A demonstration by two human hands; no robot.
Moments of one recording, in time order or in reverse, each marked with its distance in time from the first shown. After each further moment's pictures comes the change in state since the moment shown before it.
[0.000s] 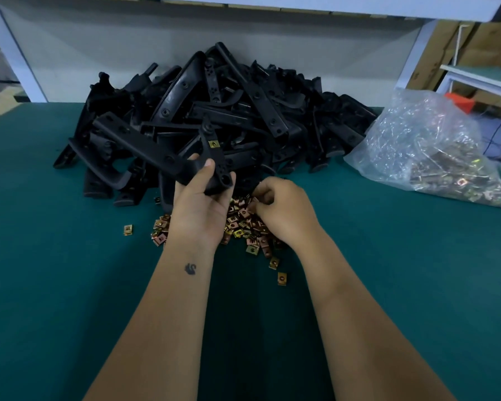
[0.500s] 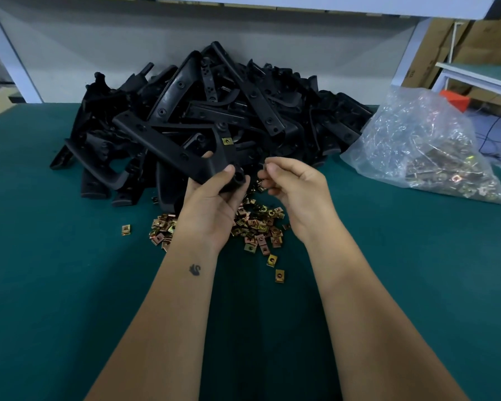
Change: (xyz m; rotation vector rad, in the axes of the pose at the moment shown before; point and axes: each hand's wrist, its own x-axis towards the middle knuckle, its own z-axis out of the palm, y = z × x) left_hand -0.009 -0.005 0.004 0.126 -0.148 -0.075; right_hand 0.003 0.002 -0.017 1.058 0.088 0.164
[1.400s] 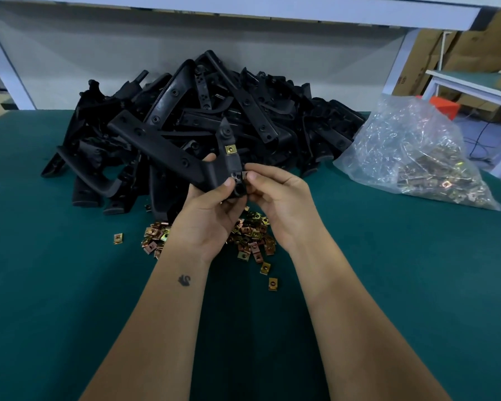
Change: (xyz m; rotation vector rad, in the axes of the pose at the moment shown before) left_hand 0.001 0.000 -0.006 0.146 -0.151 -0.064; right_hand -0.006 -0.002 0.012 0.202 -0.110 0.049
